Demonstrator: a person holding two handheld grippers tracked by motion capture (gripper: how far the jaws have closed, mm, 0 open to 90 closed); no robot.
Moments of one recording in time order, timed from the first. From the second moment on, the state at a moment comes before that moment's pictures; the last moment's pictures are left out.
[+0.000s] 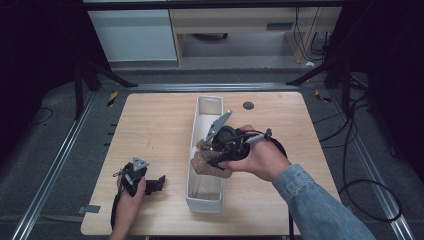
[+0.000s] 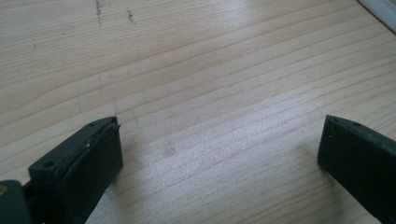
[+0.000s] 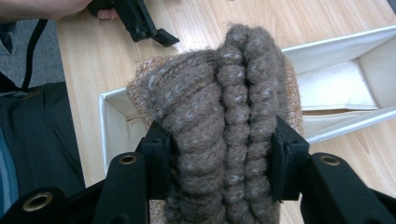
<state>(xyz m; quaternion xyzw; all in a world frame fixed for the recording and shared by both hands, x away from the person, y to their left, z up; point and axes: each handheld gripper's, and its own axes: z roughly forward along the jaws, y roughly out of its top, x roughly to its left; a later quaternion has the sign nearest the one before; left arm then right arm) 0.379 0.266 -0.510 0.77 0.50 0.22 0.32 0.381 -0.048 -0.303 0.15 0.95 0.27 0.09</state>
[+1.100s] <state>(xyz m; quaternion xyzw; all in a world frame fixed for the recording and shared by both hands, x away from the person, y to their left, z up) 0.380 0.266 -0.511 0.77 0.50 0.22 0.32 0.381 -0.023 -0.321 0.14 0.96 0.22 0.05</state>
